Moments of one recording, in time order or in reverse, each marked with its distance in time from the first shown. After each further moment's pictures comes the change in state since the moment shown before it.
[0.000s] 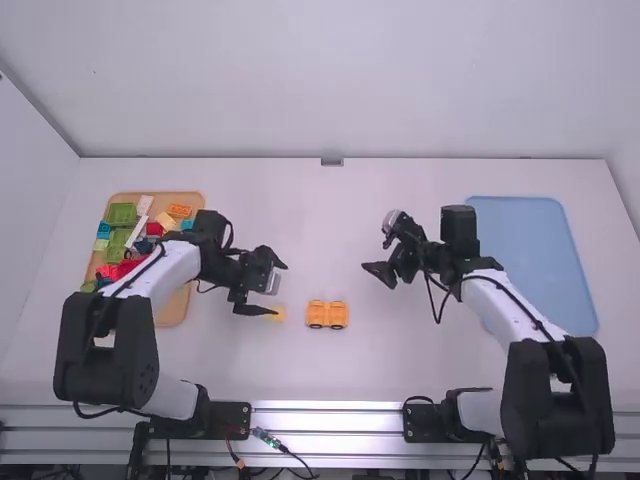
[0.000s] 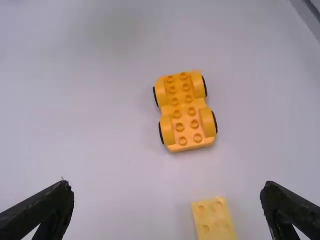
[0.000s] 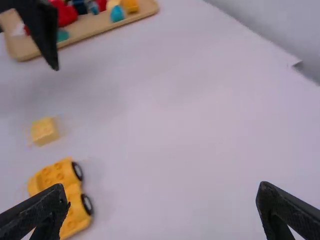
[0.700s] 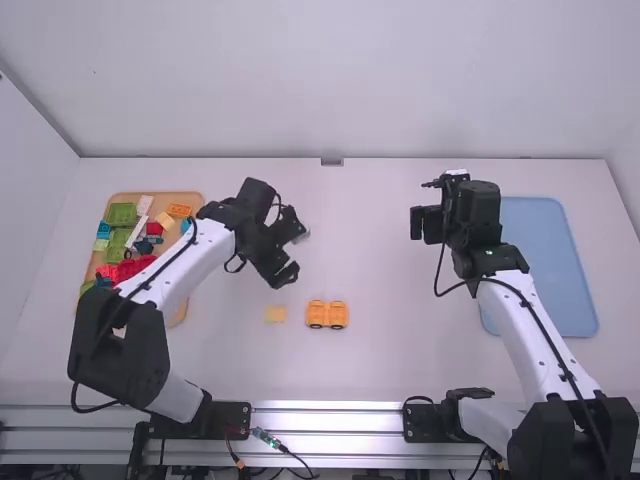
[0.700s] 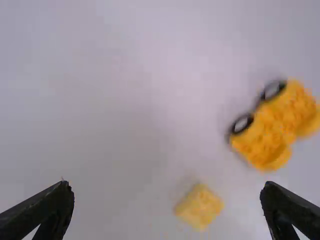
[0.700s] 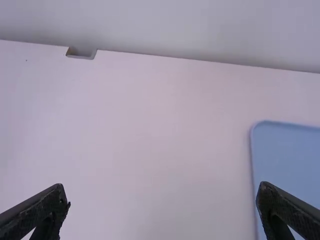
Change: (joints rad) left arm -0.267 0.039 0.303 -0.109 -0.640 -1.102; right arm 0.001 -0.172 0.193 -0.187 0.815 0.573
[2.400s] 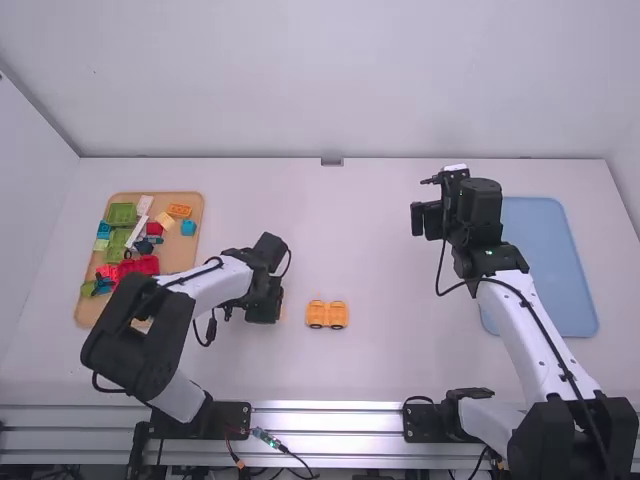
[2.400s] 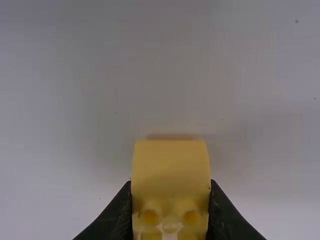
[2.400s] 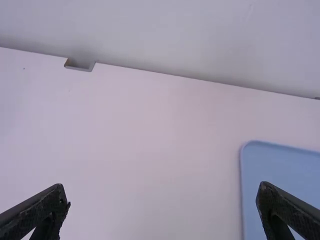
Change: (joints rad) left arm -0.090 0.056 -0.364 0.242 -0.124 -2.558; right arm 0.000 0.000 0.000 0.060 0.021 -0.051
